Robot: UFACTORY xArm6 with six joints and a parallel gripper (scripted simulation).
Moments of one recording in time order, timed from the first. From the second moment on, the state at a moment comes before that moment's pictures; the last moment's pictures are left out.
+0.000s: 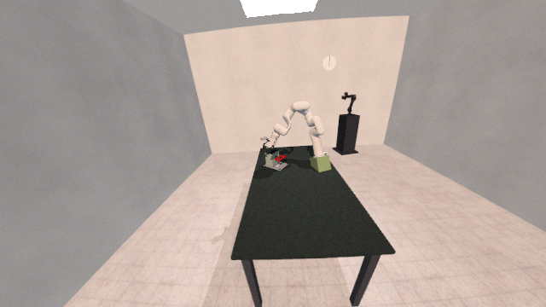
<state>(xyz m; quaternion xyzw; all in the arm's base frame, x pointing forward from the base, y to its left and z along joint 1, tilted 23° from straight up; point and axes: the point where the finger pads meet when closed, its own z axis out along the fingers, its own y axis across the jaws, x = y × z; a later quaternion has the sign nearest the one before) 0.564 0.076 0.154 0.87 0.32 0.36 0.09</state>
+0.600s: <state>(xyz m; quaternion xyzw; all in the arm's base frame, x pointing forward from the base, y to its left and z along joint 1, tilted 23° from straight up) 0.563 0.076 0.153 0.87 0.32 0.35 0.09</state>
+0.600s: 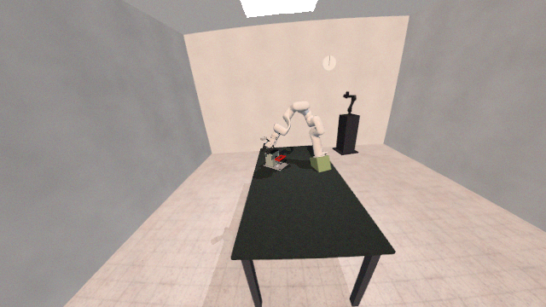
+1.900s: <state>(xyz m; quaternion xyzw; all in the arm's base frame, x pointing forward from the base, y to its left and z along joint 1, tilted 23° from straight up) 0.534 0.073 0.113 0.88 0.34 0.29 0.13</state>
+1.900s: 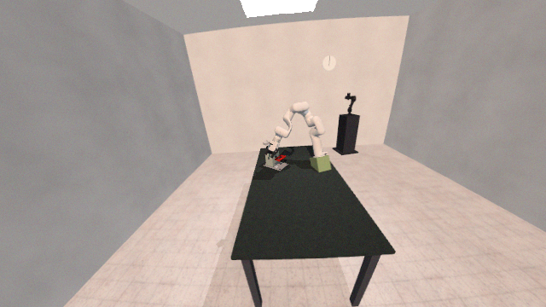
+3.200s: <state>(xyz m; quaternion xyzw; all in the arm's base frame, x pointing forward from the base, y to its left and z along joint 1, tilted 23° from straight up) 0.478 0.056 0.105 0.94 0.24 0.20 0.15</state>
